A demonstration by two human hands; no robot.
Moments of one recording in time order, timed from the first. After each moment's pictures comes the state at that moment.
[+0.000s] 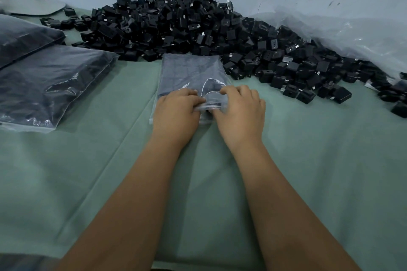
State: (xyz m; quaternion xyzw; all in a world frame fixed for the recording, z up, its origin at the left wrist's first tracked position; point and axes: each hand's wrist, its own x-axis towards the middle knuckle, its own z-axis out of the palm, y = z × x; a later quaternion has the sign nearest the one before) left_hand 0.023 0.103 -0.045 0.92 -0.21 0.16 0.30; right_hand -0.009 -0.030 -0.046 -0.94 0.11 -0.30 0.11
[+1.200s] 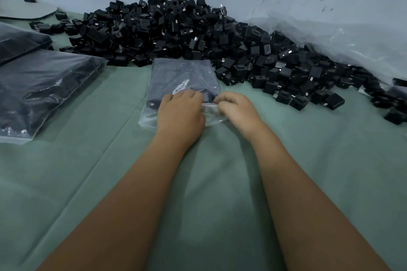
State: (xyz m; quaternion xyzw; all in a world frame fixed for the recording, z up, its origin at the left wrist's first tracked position) left_hand 0.041 0.068 -0.047 0.94 -0.23 0.21 0.14; right_hand 0.022 -0.076 -0.037 -0.87 0.09 -0.10 0.47
